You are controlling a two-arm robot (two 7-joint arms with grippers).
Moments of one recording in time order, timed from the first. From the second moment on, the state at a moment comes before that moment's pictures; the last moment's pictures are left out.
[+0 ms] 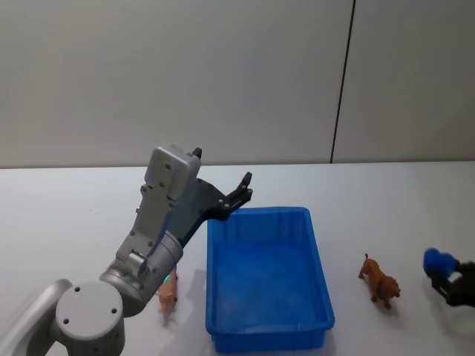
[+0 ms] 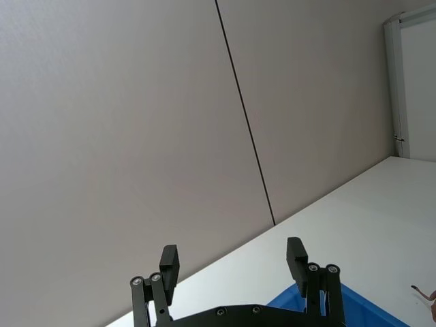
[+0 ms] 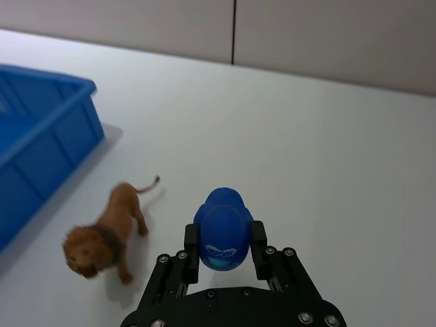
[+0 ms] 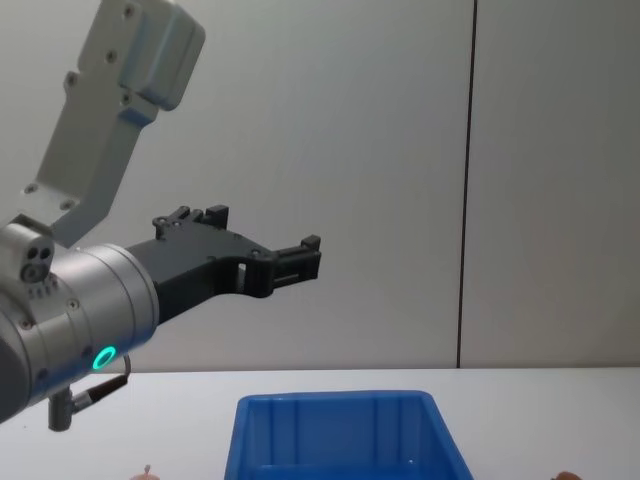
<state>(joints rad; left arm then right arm) -0.24 0.38 0.45 -1.63 -0.20 0.01 -0.01 0.05 0.46 -0.13 -1.43 0.35 0.20 0.34</state>
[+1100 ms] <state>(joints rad) -0.24 0.38 0.45 -1.63 -0.20 0.01 -0.01 0.15 0.34 -0.28 -1.53 0.19 0.12 0.57</state>
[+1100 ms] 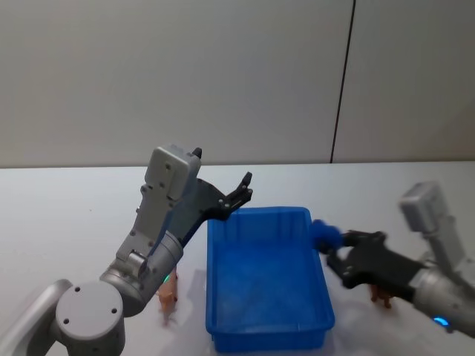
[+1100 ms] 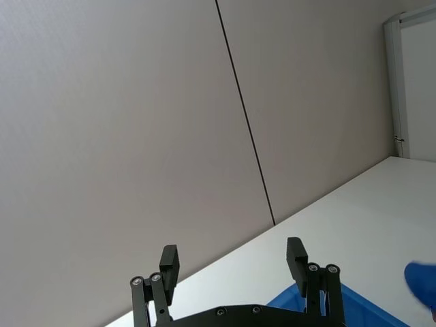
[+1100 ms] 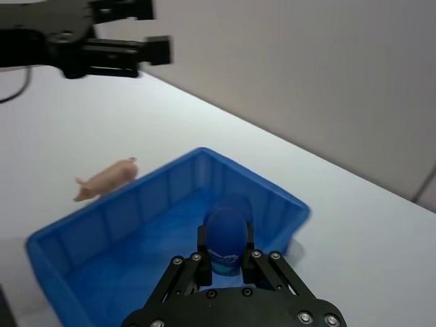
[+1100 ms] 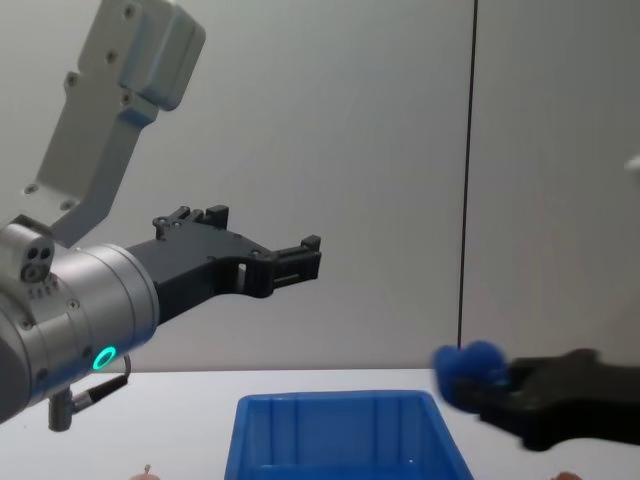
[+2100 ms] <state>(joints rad) -0.24 0.38 0.45 -1.63 -0.20 0.01 -0.01 0.23 0.24 -0.37 -1.49 0.06 0.17 0.58</state>
